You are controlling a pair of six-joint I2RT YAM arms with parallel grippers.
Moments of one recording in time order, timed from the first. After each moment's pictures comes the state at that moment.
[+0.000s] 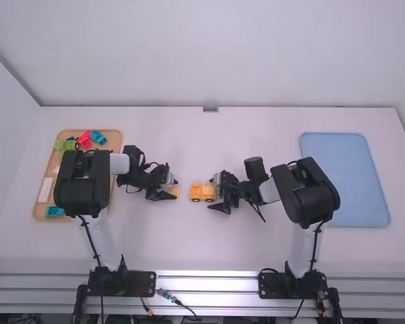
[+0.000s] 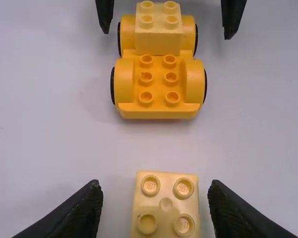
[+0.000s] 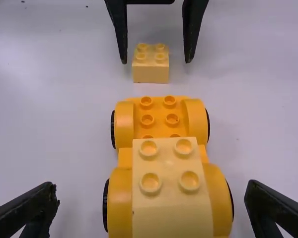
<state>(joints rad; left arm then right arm) 0.07 2.05 1.01 -0.56 0.96 1.66 0.33 2.06 0.70 0.43 -1.00 -0.86</state>
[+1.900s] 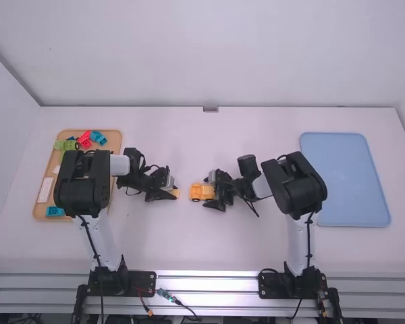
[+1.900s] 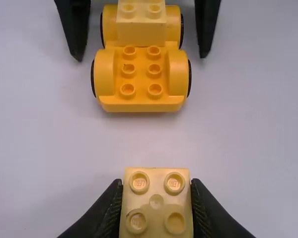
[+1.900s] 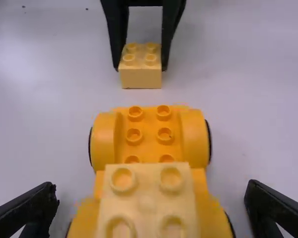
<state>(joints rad) 0.07 2.05 0.99 -0.58 0.94 1.68 0.35 2.18 0.81 0.45 -1.04 -0.82</state>
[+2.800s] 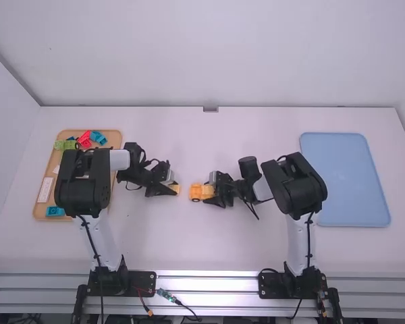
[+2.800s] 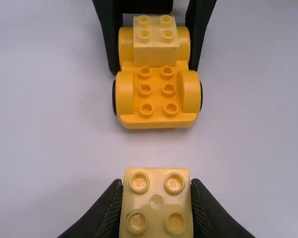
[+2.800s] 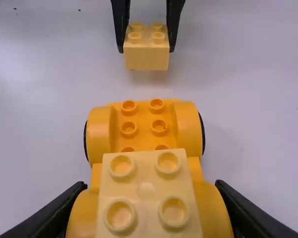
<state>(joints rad) 0.05 2.05 1.08 -0.69 0.95 1.68 0.36 2.18 0.77 0.52 -1.02 -0.77</state>
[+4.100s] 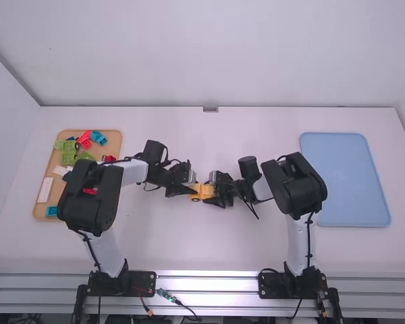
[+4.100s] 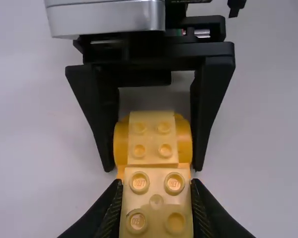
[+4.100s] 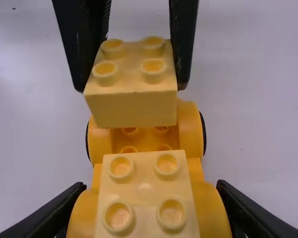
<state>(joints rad) -0.16 1.89 0.93 -0.28 0.95 1.28 0.36 2.18 0.77 0.52 -1.02 -0.77</state>
